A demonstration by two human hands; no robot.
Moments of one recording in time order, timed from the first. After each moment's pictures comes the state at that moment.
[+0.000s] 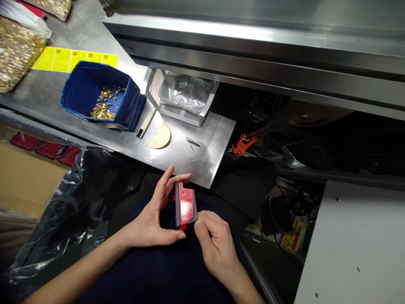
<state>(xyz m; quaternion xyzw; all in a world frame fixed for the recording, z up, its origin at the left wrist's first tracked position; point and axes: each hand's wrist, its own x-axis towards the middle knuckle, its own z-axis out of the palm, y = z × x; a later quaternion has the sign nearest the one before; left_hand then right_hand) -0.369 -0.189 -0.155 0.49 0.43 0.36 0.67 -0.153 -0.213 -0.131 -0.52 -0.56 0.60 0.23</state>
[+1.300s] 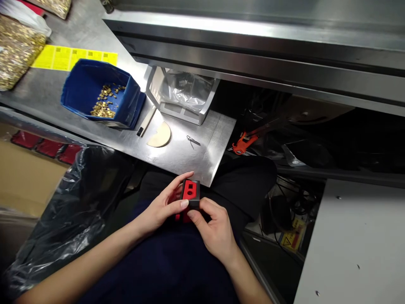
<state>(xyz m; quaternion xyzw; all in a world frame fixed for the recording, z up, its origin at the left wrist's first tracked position) -0.353 -0.178 -0.155 0.26 0.45 0.33 0.79 -0.159 -0.193 -0.143 -0.52 -0.55 0.60 0.25</state>
